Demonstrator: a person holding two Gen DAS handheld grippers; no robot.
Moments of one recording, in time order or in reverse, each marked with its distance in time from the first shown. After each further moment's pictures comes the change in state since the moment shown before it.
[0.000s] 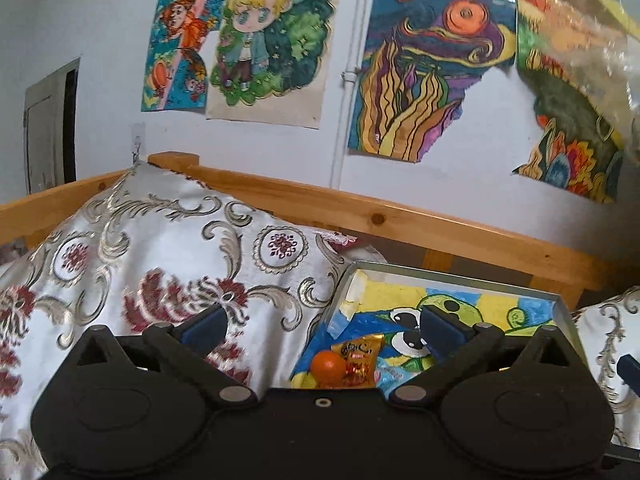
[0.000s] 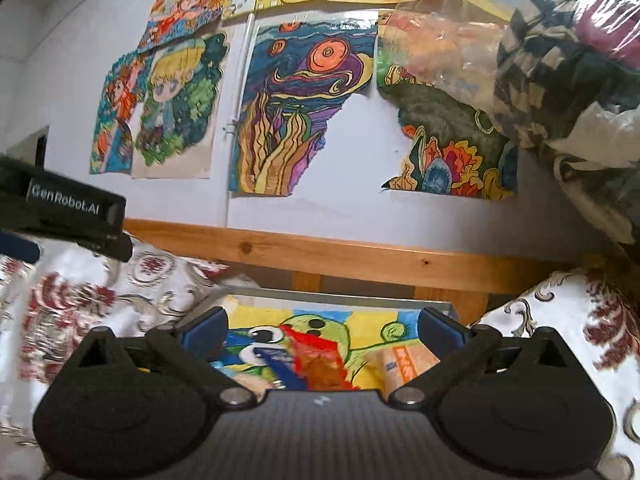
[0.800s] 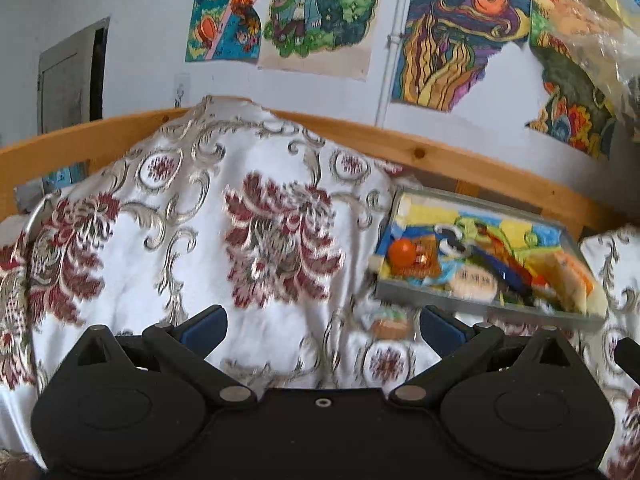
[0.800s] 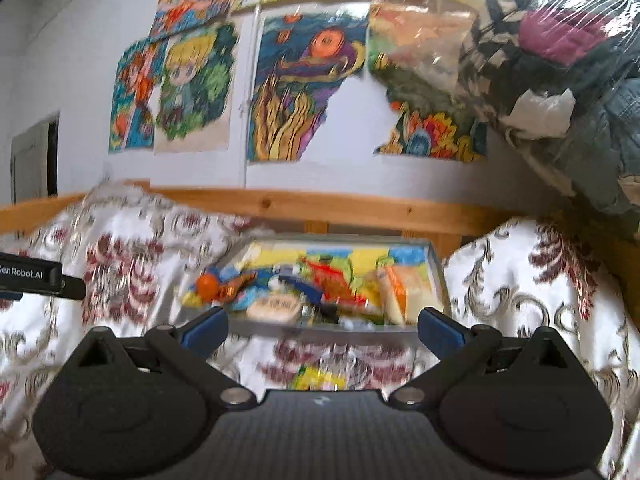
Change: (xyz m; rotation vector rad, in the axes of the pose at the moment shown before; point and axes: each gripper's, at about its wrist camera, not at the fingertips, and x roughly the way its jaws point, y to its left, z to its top) left arm -0.076 0.100 -0.080 -0.004 0.115 -0.011; right arm -0.114 0.024 -0.024 0.019 0.133 -0.018
